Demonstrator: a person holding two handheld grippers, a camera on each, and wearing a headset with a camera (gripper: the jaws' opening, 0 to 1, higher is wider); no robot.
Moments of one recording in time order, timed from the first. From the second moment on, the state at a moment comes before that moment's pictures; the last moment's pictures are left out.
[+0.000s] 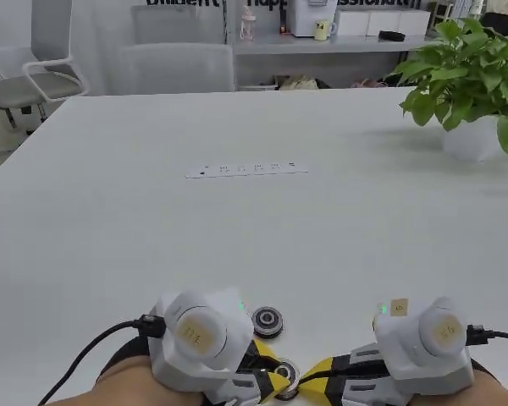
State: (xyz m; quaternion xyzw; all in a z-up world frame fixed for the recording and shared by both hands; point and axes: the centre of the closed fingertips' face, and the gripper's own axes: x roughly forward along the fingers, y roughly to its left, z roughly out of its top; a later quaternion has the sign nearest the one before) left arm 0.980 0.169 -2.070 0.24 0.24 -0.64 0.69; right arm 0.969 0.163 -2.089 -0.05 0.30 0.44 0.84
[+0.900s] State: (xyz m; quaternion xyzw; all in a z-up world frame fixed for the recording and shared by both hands) left arm 0.982 0.168 -2.070 0.24 0.24 -0.63 0.70; right arm 0.973 0.158 -2.088 0.06 0.33 0.40 0.86
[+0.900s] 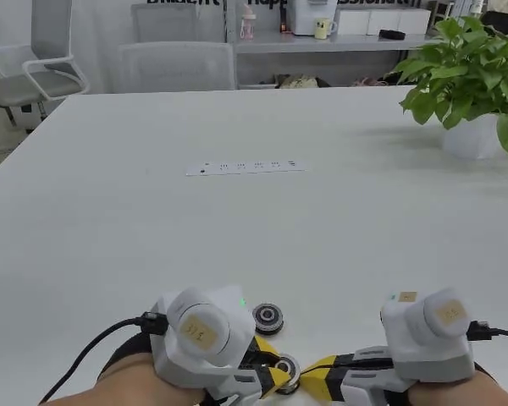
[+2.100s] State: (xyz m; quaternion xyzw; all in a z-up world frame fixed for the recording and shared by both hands) left arm 0.982 0.168 -2.070 0.24 0.23 -0.63 0.70; right arm 0.981 0.157 -2.072 0.12 0.29 0.38 0.87
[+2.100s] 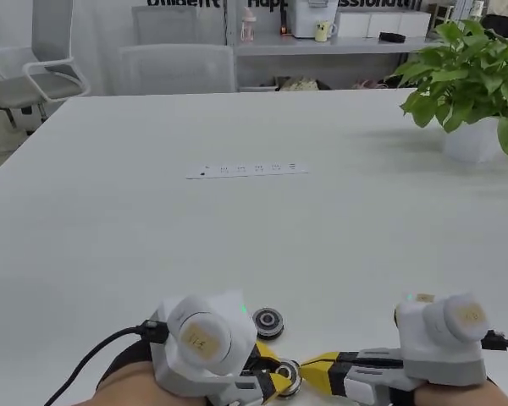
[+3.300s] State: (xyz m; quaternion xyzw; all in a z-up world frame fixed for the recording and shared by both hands) left arm 0.981 0.168 -2.070 0.24 0.23 -0.63 0.70; right arm 0.979 0.166 -2.066 0.11 0.28 0.41 0.86
